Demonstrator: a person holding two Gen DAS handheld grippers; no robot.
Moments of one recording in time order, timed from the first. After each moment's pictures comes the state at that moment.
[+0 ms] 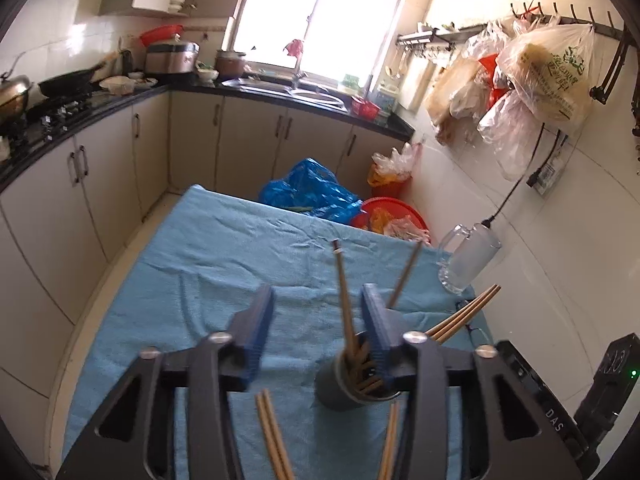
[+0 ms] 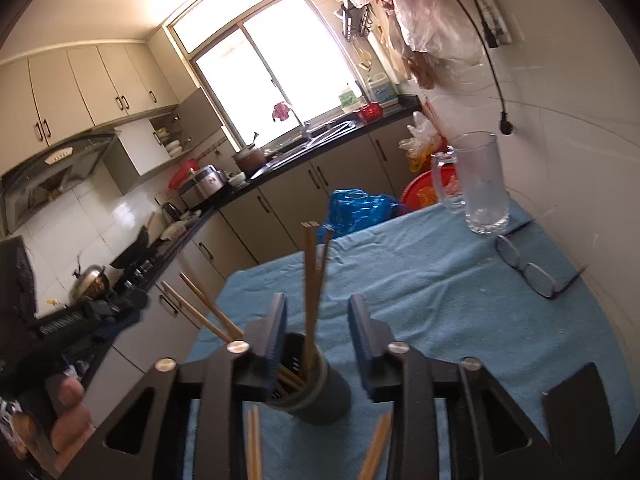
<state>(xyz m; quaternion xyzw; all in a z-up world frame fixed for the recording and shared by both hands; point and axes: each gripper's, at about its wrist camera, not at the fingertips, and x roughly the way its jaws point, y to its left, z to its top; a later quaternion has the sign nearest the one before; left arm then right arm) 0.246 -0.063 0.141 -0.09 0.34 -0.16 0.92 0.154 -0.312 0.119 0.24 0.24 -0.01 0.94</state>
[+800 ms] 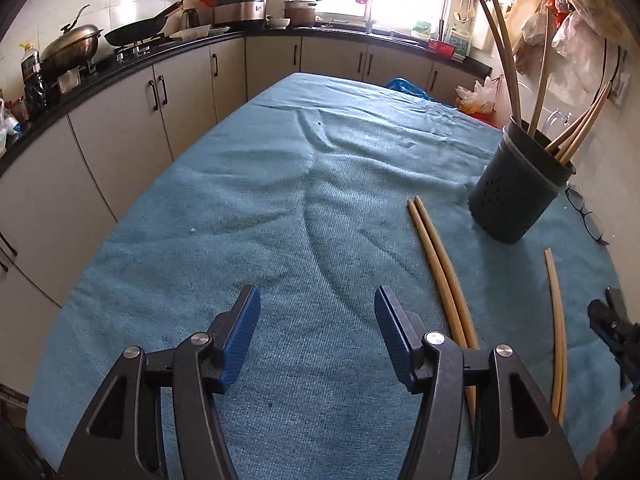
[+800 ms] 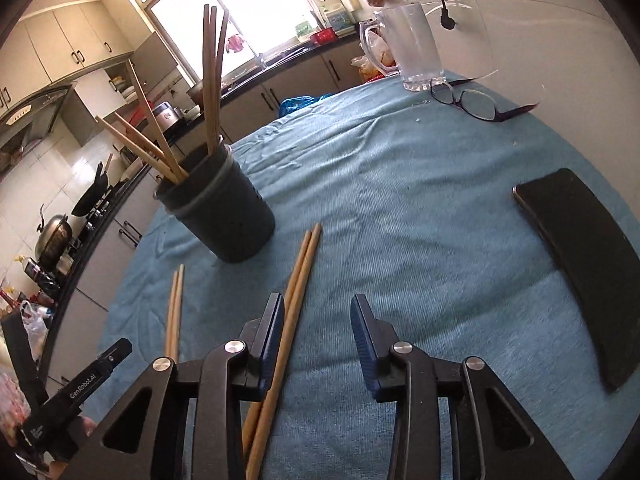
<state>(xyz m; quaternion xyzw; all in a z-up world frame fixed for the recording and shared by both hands) 0.152 -0.004 -0.041 -0.03 0.41 -0.03 0.91 0.087 -0.292 -0.010 0.25 0.36 -0.05 0.90</state>
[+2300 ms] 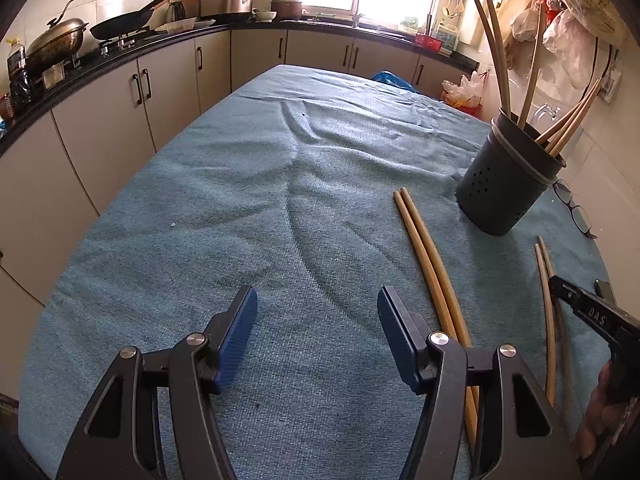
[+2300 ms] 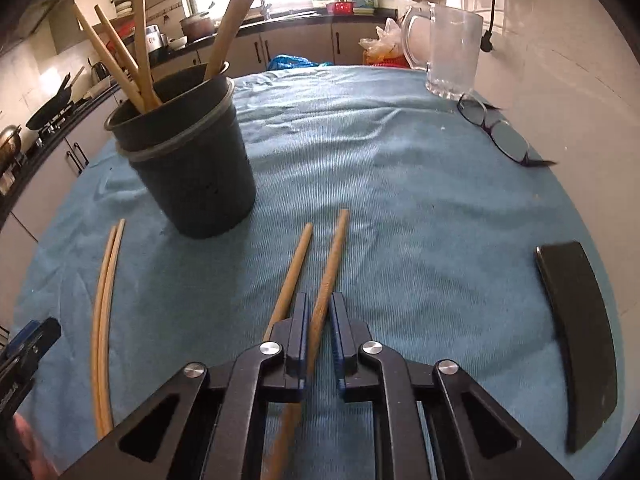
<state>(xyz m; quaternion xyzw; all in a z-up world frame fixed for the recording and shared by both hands) 0.161 -0.009 -0.045 -0.04 0.42 -0.06 0.90 0.152 -0.255 -0.018 0.10 0.44 -0.10 0.89</state>
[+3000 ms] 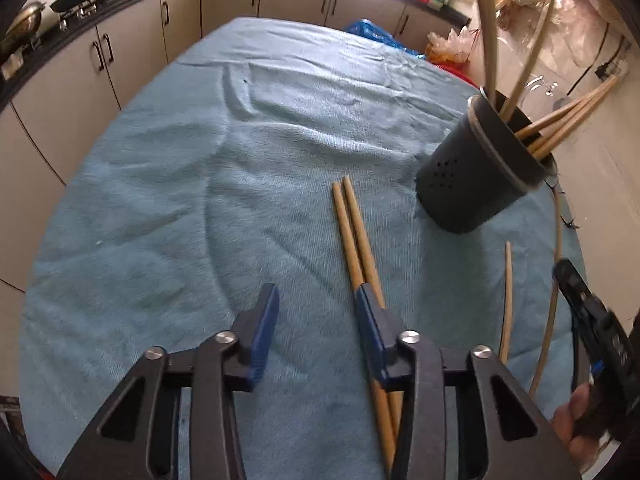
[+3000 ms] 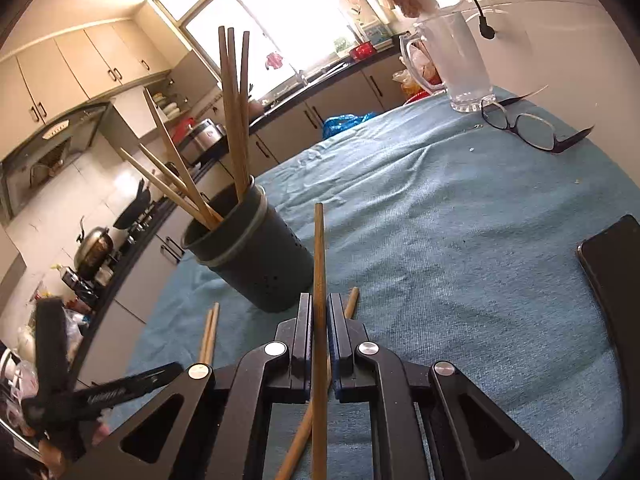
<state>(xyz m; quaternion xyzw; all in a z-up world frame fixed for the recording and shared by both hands) 0.211 -0.051 -0.033 -0.05 0.53 -0.10 0.84 0.121 -0.308 -0.001 0.28 0.30 0.03 0.91</state>
